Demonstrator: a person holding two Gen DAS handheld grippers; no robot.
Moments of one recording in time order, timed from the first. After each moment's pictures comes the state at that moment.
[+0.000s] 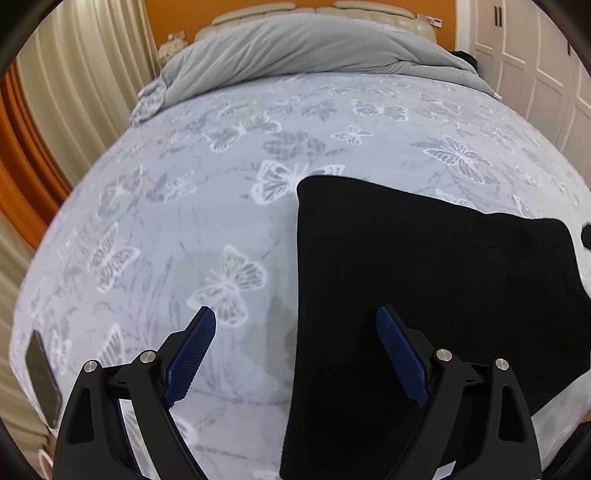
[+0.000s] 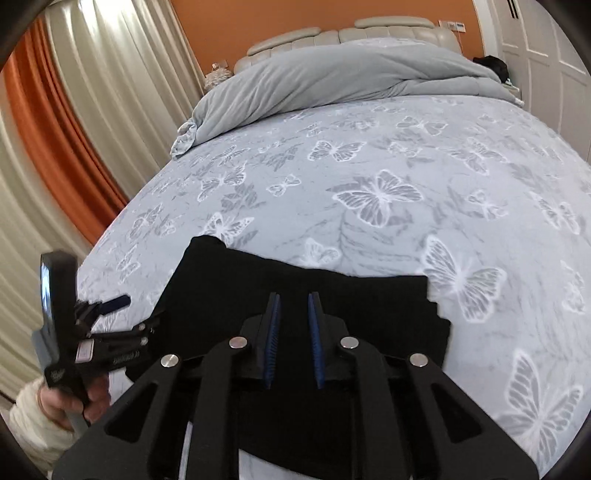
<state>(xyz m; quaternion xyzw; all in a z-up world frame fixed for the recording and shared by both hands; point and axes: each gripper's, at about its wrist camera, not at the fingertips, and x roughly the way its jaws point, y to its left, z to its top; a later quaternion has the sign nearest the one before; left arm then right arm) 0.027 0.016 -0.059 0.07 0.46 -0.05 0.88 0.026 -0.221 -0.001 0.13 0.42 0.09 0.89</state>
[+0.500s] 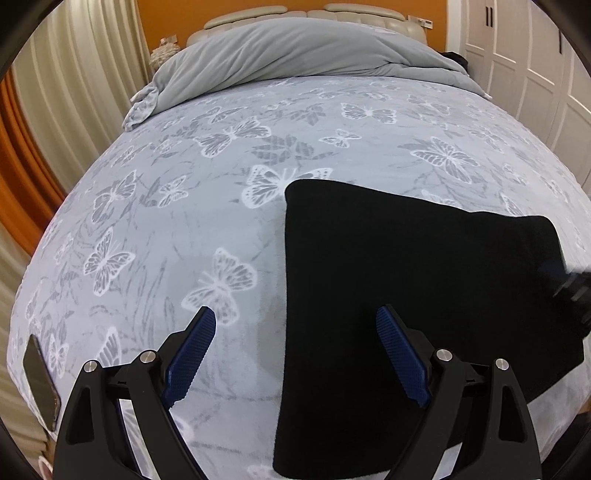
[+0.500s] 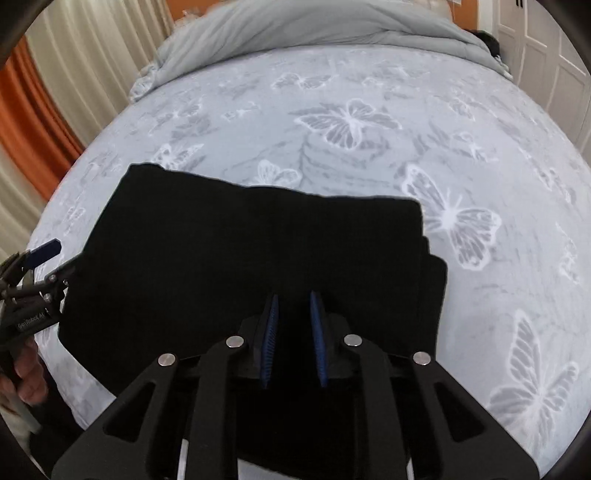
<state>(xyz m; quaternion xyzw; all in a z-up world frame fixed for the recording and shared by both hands) 0.018 0.009 -0.053 0.08 0.46 -0.07 0.88 0.023 -0.221 -0.046 0.07 0.49 0.04 0.87</state>
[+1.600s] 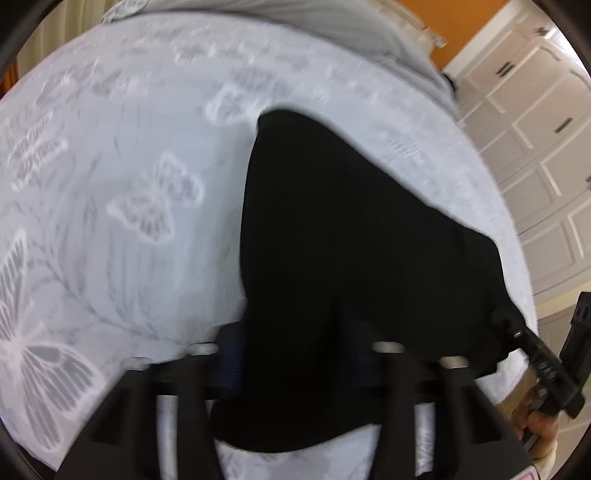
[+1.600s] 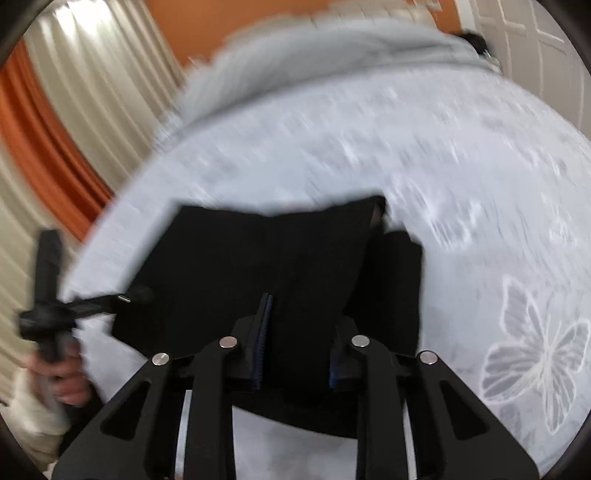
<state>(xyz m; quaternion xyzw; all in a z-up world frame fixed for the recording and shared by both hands) 0.018 0.044 -0.074 -0.13 0.53 -0.17 0.82 -0.029 -0.237 0.001 0.15 0.41 0.08 0.90</state>
